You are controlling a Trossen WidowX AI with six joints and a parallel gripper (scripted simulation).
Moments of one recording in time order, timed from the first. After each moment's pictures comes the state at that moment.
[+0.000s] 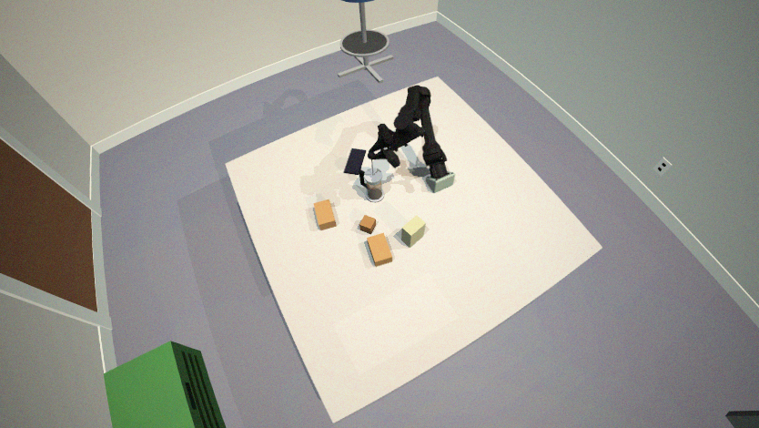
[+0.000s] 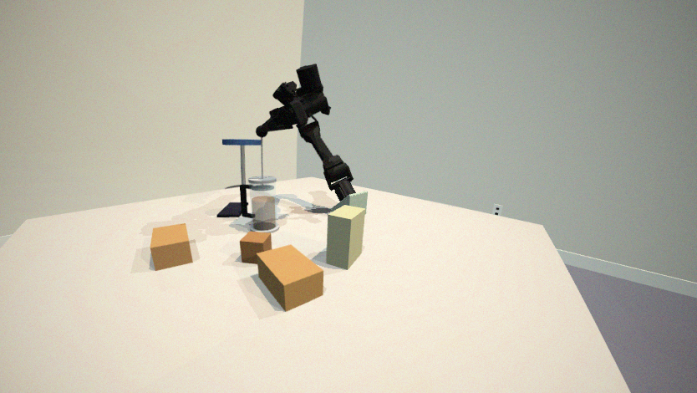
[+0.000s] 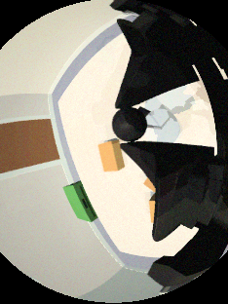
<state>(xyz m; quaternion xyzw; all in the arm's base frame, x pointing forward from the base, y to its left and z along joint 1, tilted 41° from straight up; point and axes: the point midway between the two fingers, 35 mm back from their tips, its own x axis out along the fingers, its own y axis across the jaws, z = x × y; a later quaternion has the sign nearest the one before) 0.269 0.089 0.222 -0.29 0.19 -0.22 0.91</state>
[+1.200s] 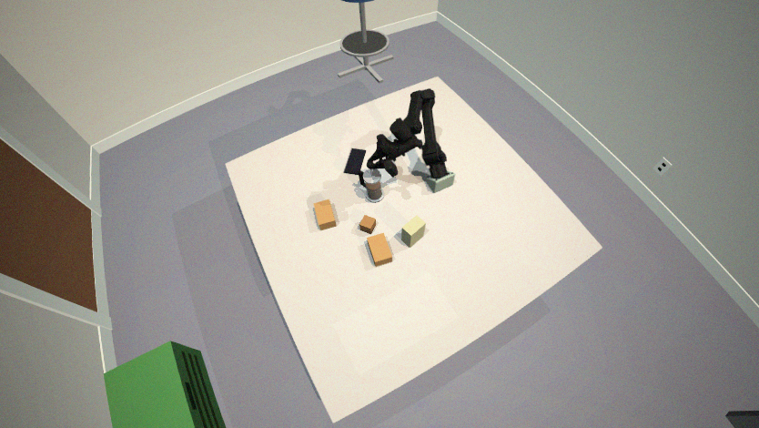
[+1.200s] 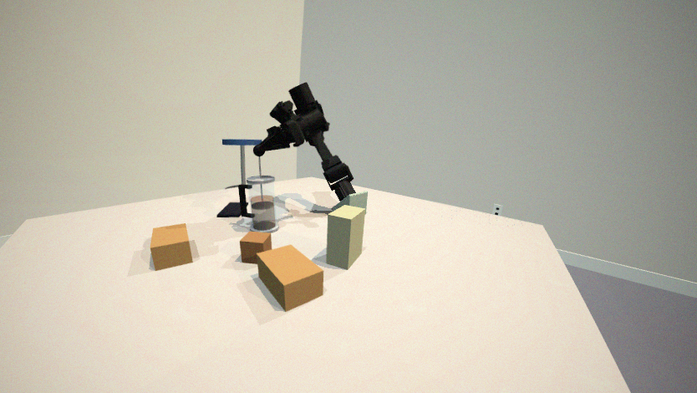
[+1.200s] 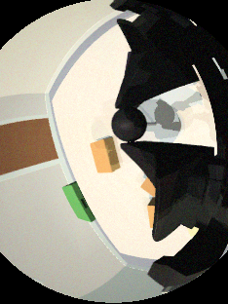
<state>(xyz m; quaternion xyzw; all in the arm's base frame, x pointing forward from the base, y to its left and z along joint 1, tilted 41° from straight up) 0.276 0.057 0.182 -0.27 0.19 -0.22 0.92</state>
